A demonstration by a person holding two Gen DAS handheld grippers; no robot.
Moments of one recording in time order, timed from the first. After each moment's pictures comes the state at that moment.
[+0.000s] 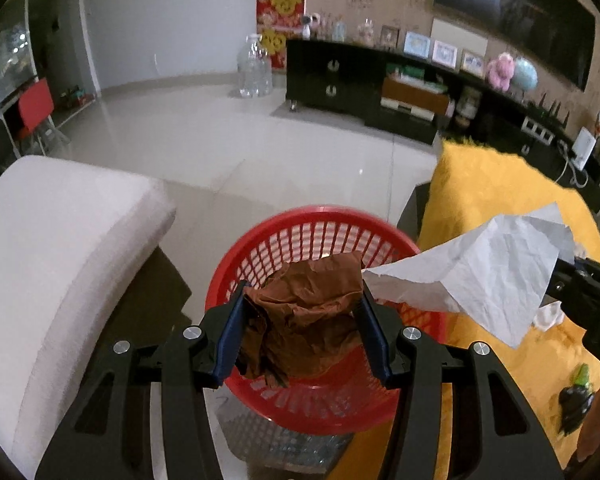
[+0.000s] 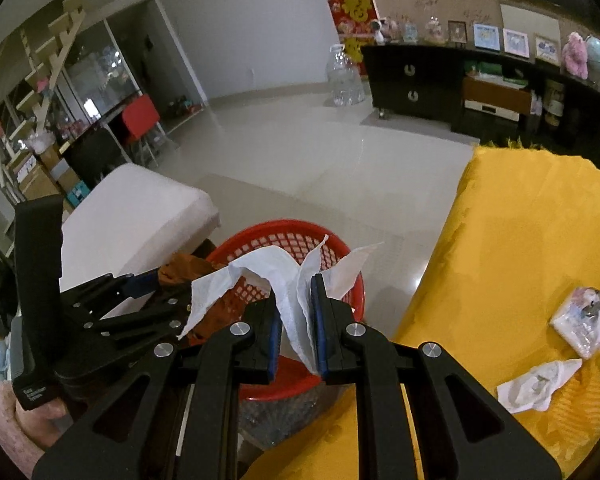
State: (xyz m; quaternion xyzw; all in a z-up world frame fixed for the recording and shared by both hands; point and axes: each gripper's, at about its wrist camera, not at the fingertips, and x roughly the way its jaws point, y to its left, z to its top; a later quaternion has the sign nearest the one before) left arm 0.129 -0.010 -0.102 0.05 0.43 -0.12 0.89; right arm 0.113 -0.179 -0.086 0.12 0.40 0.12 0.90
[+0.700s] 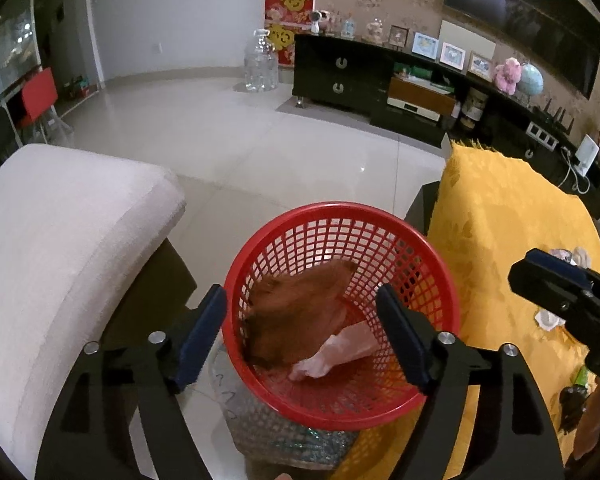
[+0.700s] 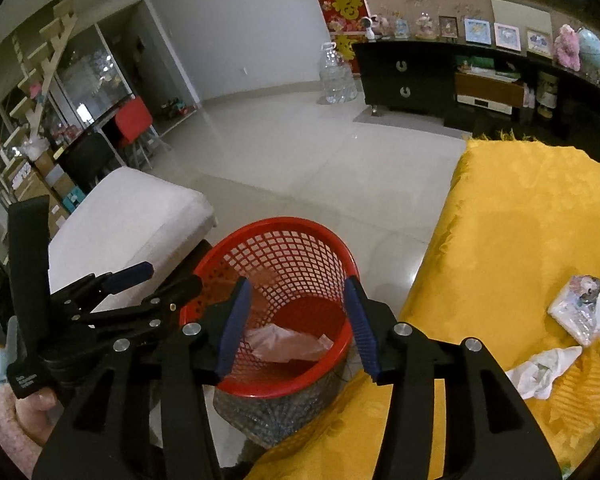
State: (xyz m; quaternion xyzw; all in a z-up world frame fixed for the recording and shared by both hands) left arm 0.132 0.010 -0.098 0.04 0.43 -0.12 0.89; right arm 0.104 -0.181 -0.078 0.13 0.40 0.10 0.90
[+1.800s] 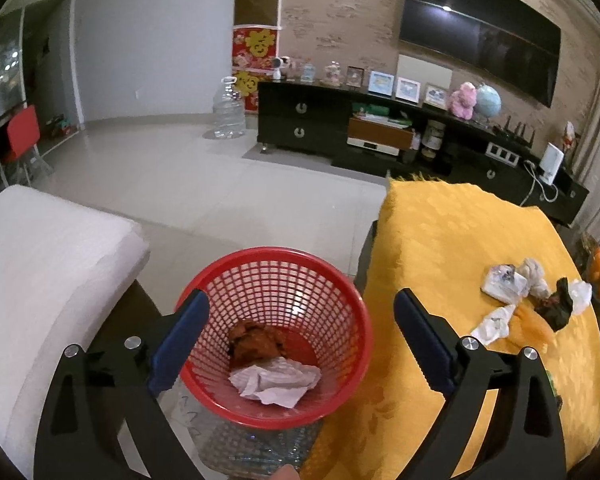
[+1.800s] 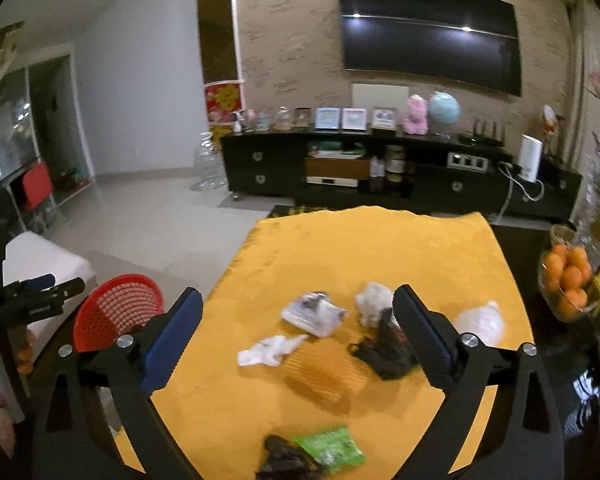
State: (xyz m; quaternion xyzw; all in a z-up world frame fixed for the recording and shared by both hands) left arm 0.085 -0.044 -0.056 0.04 0.35 -0.18 0.92; right arm -0.071 -0.331 -0.014 0.08 0.27 -0.14 0.95
